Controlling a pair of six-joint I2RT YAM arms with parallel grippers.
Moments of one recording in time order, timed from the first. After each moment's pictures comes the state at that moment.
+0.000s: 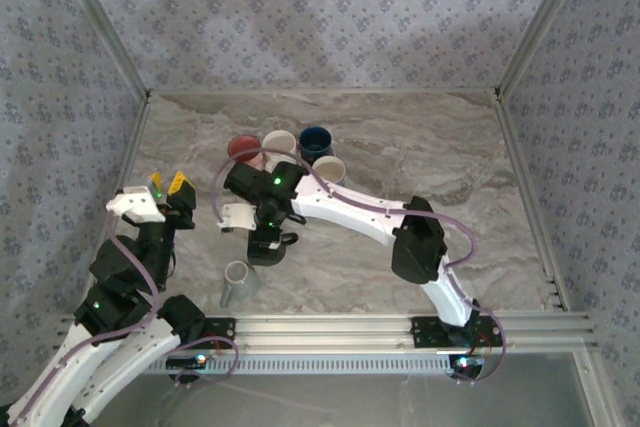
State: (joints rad) left arm -0.73 0.28 0.68 -0.27 -0.70 -0.09; right arm 1.12 2.11 2.03 -1.15 -0.16 -0.47
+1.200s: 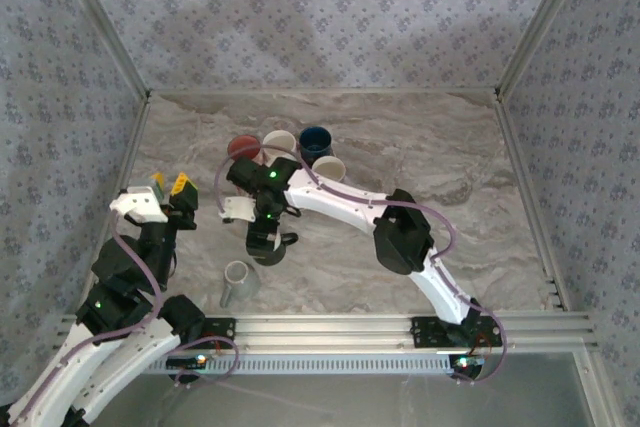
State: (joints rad) left arm -0.73 0.29 0.67 -0.26 -0.68 -0.07; right arm 1.07 2.24 2.07 -1.09 -0.20 -0.49
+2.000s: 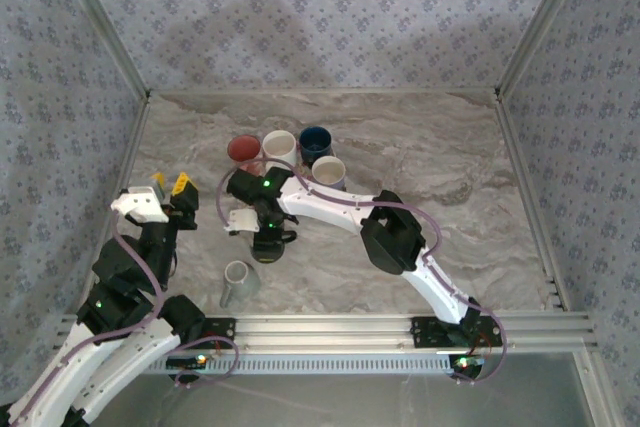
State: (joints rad) left arm -0.73 0.29 0.66 -0.26 -0.68 -0.07; right arm 1.08 2.30 2.04 -1.12 -0.14 -0.53
